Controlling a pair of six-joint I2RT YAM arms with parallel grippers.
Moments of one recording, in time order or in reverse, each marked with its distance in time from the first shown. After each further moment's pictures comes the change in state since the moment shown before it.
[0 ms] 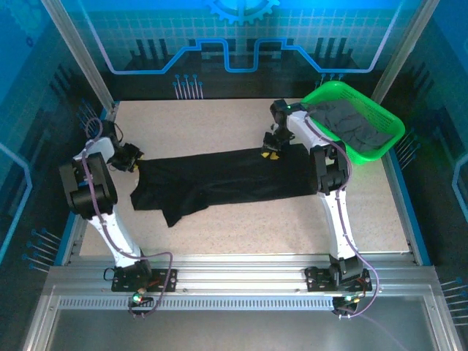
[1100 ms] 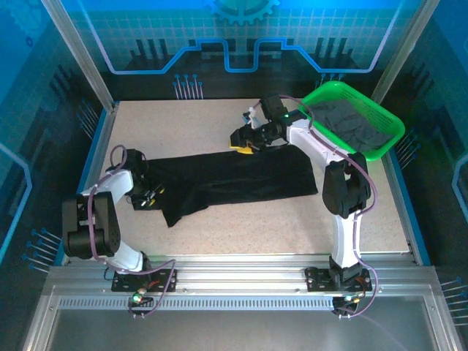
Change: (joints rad) left arm -0.206 -0.399 -0.523 0.005 -0.095 -0.028; right arm 0.151 -0.450 -0.448 0.459 -0.478 0.019
